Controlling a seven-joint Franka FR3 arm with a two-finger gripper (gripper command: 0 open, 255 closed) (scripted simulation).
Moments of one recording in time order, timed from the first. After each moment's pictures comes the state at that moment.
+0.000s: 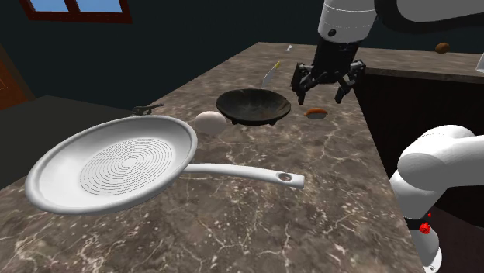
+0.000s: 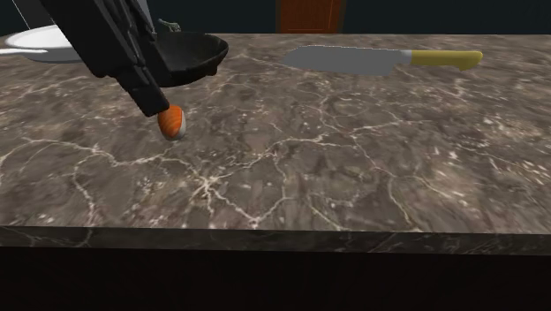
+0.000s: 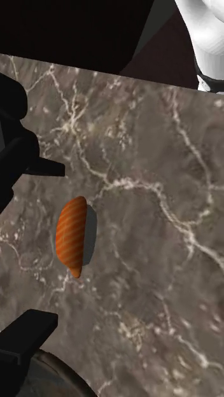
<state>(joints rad) -0.13 -0.99 0.56 -2.34 0.22 1.55 0.95</state>
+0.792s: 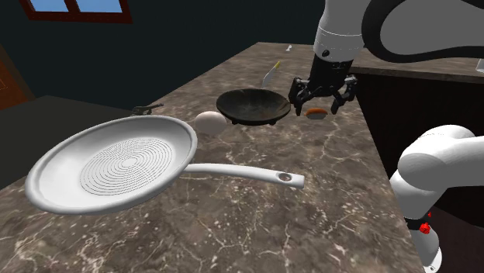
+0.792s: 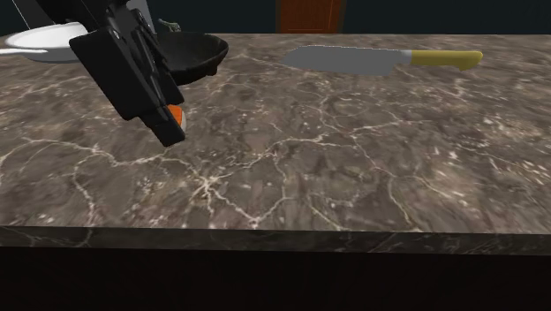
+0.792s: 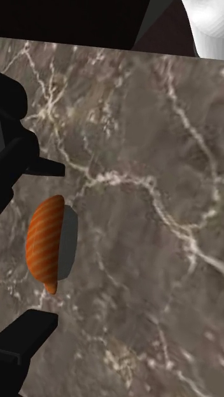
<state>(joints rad) -0.12 -1.01 0.58 -2.44 0.24 1.62 0.96</state>
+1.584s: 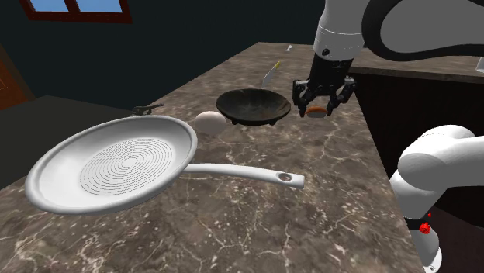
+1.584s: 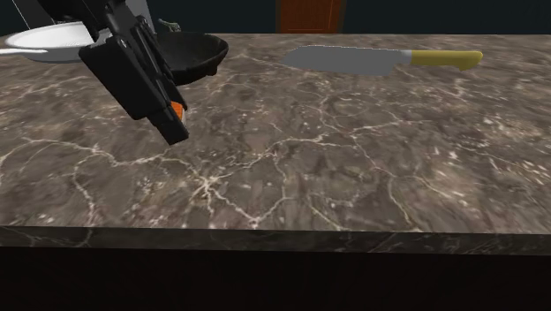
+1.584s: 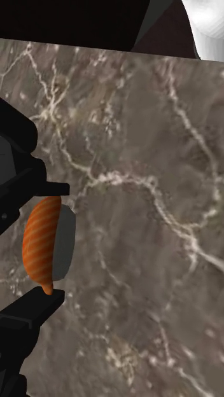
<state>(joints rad) -0.13 -1.01 0.58 -2.43 0.24 1.62 0.96</state>
